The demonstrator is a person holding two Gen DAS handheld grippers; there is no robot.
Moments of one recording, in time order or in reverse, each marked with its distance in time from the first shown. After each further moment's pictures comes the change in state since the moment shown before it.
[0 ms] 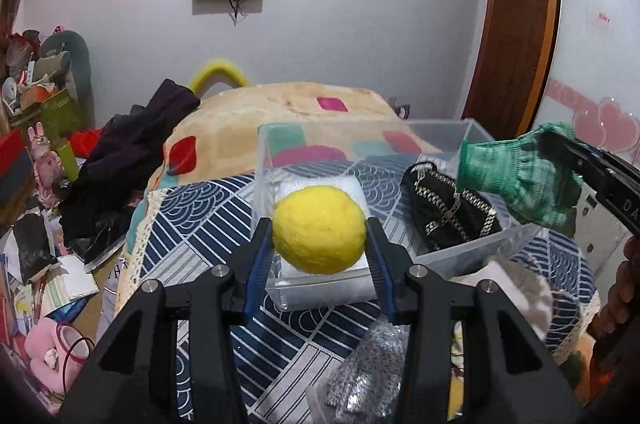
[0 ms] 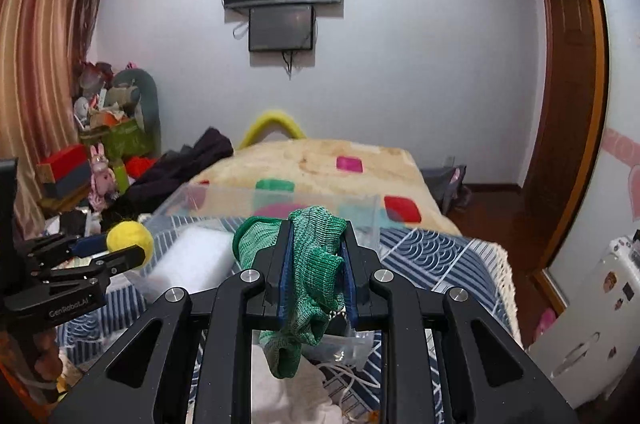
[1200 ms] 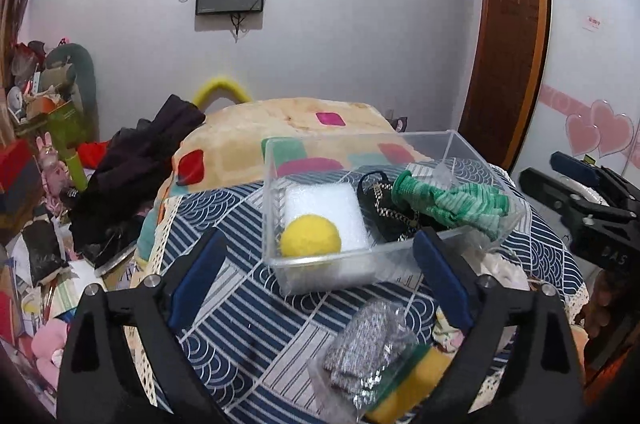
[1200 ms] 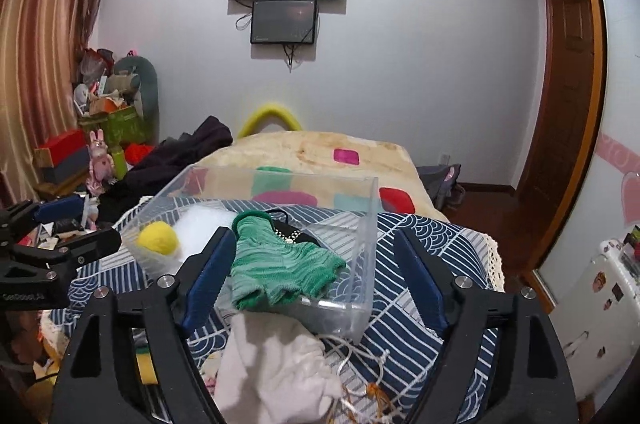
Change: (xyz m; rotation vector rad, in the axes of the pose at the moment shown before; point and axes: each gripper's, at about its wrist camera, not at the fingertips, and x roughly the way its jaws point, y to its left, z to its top) left arm -0.047 -0.003 -0.005 0.012 -0.055 0.001; right arm -0.029 -0.008 -0.002 -0.024 0.005 -0.008
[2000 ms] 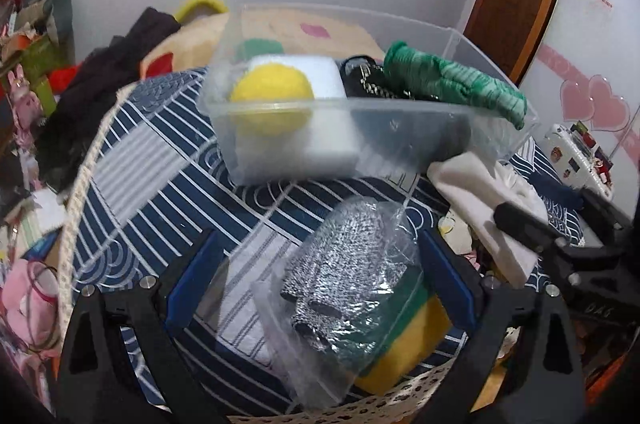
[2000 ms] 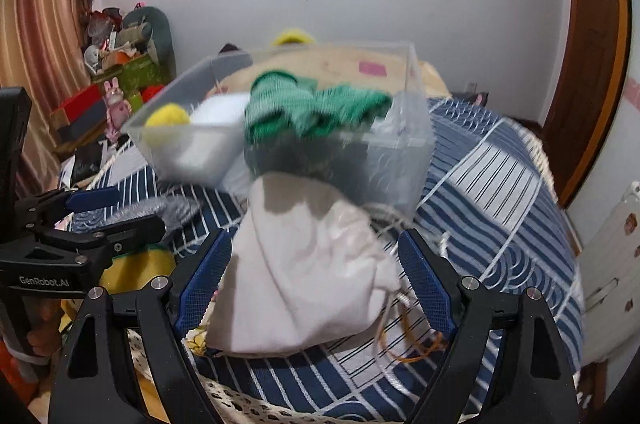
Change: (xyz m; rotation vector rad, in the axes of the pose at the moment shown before) left arm 0.052 -0.009 -0.063 -0.068 0.277 -0.086; right arm 0.035 0.016 -0.069 0.046 0.263 0.103
